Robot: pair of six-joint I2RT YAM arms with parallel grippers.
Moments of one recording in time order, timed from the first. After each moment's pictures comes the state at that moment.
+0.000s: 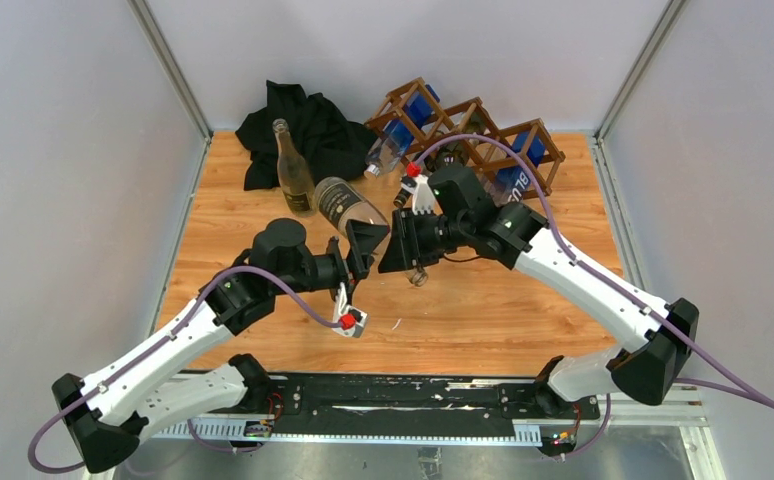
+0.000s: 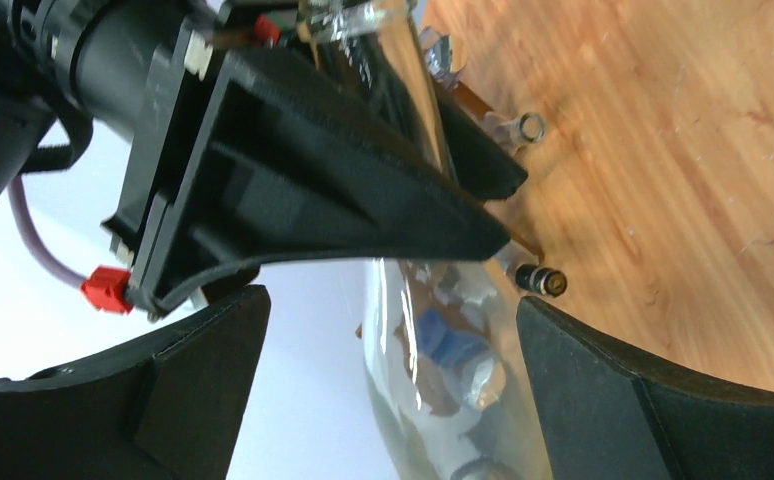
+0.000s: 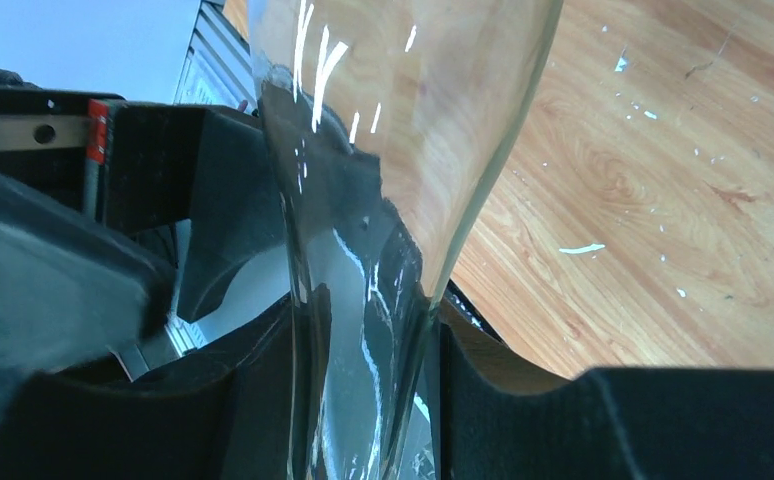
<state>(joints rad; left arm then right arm) -0.78 0.86 0.87 -0.34 0.45 1.69 0.82 1.35 1.38 -0.68 -0.42 0.56</state>
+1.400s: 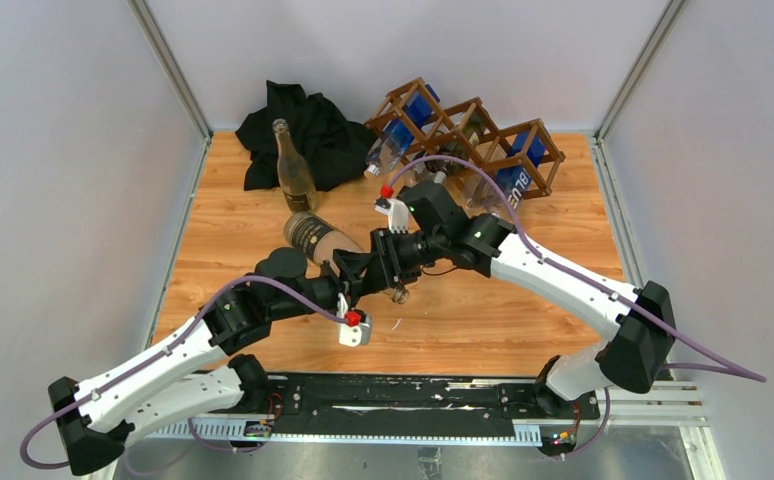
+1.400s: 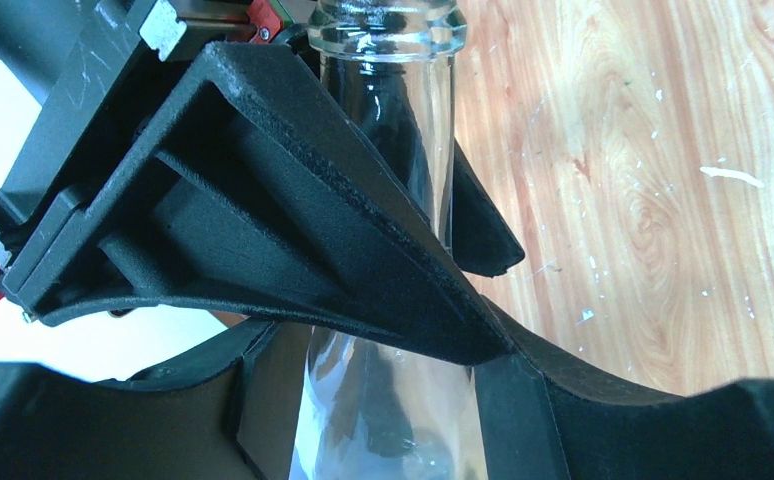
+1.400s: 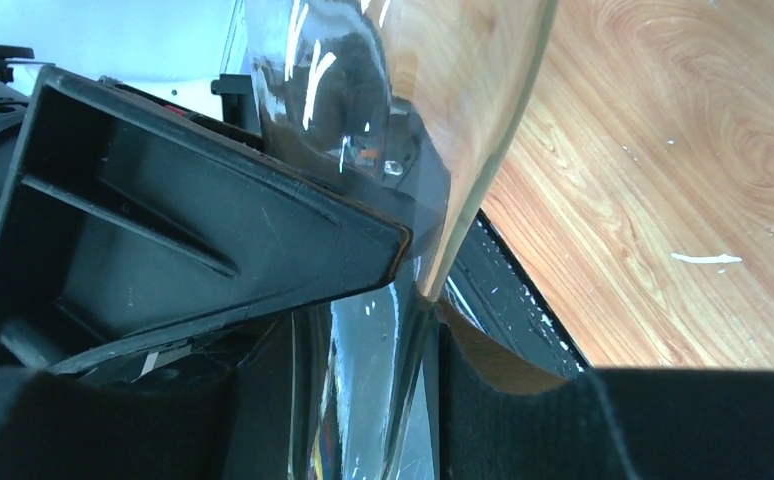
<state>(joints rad) -0.90 0.75 0.71 -0.32 0.23 1.24 0.89 1.44 1.30 -0.54 -0.58 0.64</state>
